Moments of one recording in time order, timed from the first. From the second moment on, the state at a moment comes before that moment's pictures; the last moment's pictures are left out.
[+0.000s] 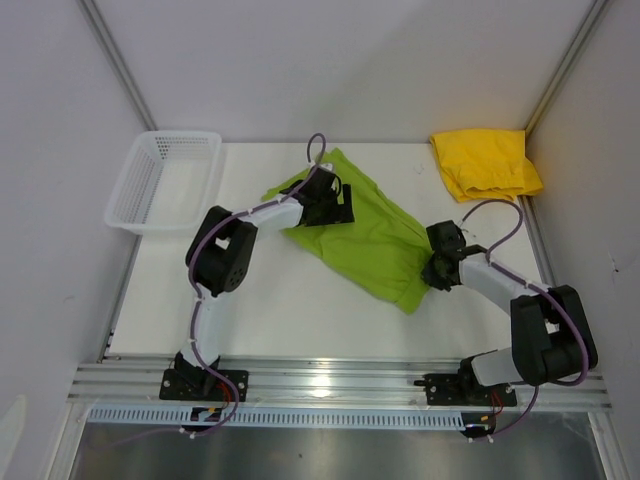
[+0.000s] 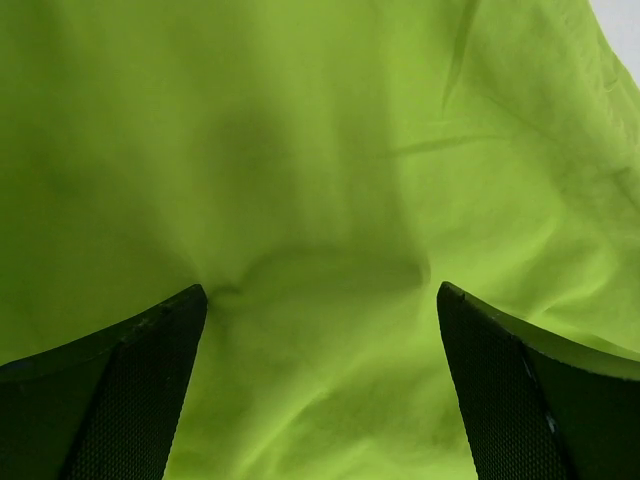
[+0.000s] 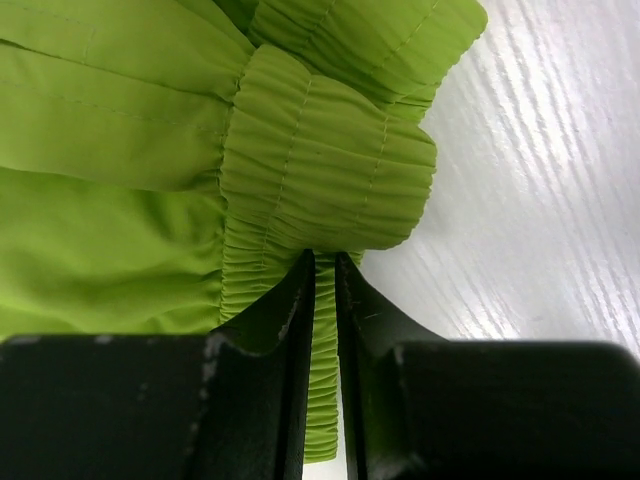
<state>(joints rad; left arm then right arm) -0.57 2.17 1.58 -0.25 0.02 -0.55 0.28 1.40 0.71 -0.46 0.22 0.84</state>
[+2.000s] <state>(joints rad) -0.85 1.92 1.35 -0.36 -0.16 -0.62 0.01 1.62 0.62 0.28 -0.68 0.61</state>
